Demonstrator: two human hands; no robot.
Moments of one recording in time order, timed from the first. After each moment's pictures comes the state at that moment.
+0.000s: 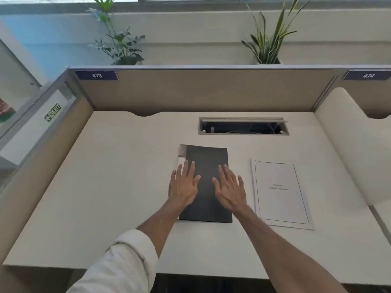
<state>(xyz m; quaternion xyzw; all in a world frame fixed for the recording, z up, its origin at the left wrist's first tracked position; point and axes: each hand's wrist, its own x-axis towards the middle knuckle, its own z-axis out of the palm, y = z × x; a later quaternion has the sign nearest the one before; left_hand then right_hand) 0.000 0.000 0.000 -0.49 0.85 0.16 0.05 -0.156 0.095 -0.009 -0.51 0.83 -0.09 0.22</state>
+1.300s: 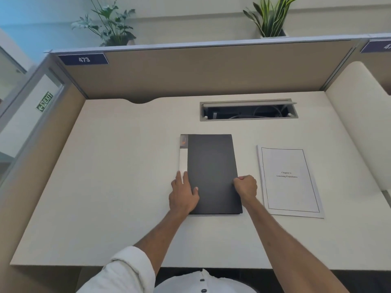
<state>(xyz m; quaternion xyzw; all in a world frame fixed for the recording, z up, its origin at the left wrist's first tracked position) 0.026 0.014 -0.051 -0.58 0.77 0.25 0.07 -0.173 0.085 -0.040 -0.09 0.88 -0.30 0.36</state>
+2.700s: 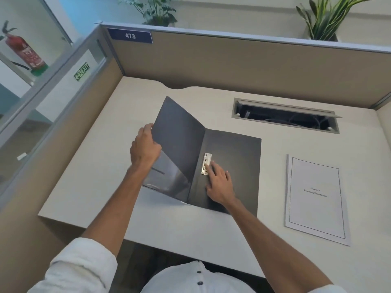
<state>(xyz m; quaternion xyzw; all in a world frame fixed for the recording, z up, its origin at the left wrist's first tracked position) 0.158 -0.119 0.049 -0.70 0.68 0.17 -0.16 -0.063 0.030 -0.043 -0.63 0.73 -0.02 0.28</state>
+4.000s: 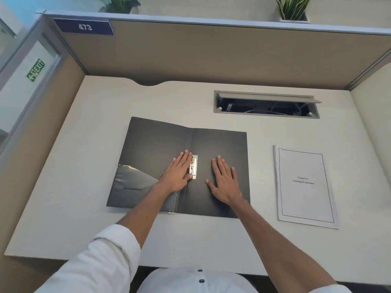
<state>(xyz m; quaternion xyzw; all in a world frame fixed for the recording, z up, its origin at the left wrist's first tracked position) 0.074 -0.106 -0.073 -0.38 0.87 0.28 0.14 -0.111 0.025 -0.073 -0.57 0.78 0.01 0.27</state>
